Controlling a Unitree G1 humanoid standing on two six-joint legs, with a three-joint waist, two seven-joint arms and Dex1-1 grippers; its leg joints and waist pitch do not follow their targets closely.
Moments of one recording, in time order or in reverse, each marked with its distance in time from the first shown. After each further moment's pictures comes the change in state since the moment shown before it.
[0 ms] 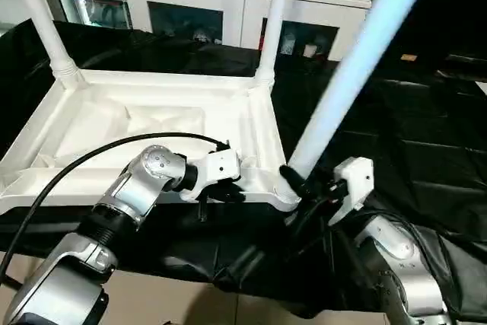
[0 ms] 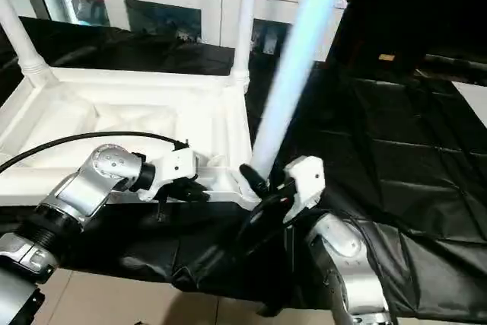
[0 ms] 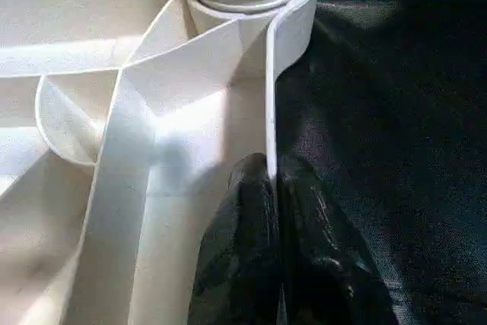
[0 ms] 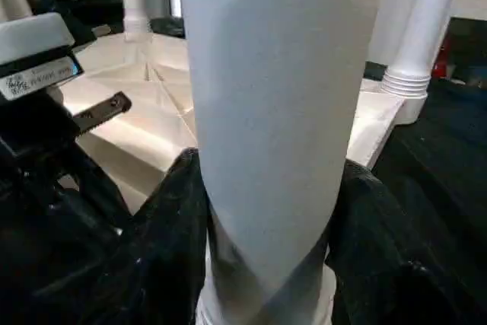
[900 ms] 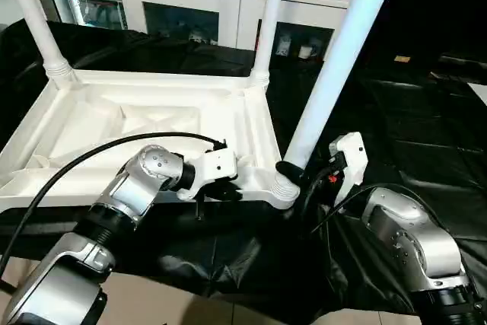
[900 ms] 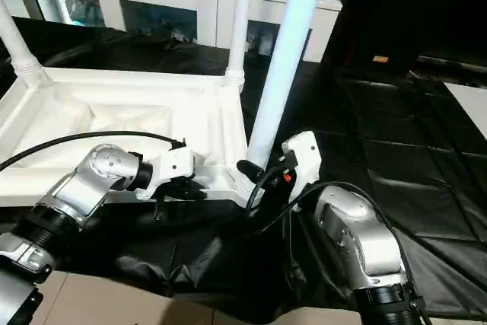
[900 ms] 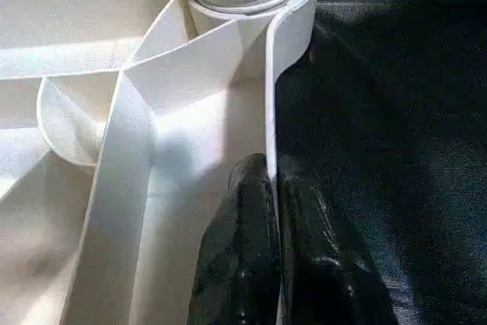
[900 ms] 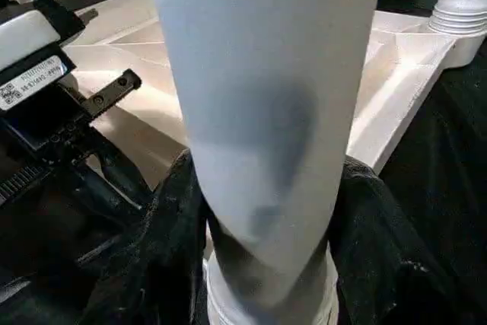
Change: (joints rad) left arm 0.000 0.007 0.006 0.006 0.007 0.001 0.010; right arm -0.163 -0.087 -0.031 -0.008 0.116 0.395 0.078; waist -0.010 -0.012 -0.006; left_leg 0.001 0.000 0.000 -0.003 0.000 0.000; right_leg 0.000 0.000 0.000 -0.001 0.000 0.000
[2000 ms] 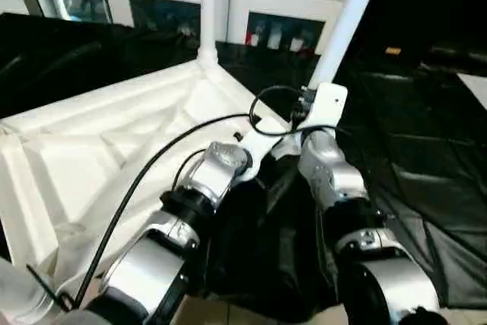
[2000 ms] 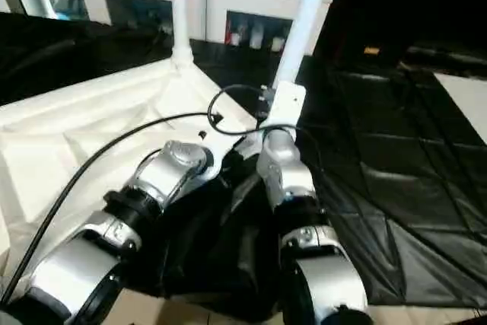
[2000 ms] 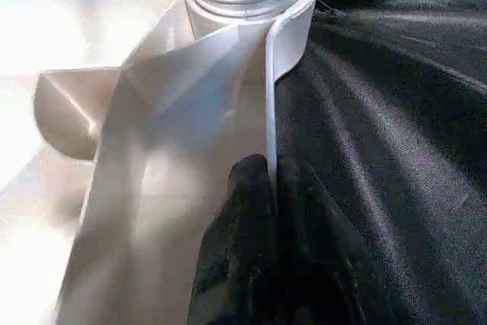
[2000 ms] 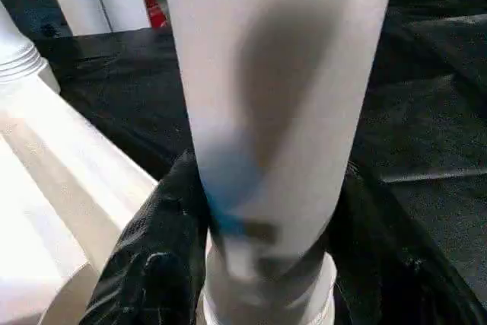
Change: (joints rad) left arm -0.196 -0.434 0.140 0.249 0.051 0.388 0.638; right arm -0.557 0.353 -0.192 0.781 -0.165 -0.320 -0.944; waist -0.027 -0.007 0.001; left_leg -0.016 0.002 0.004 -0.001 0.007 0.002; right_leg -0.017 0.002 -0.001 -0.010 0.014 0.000
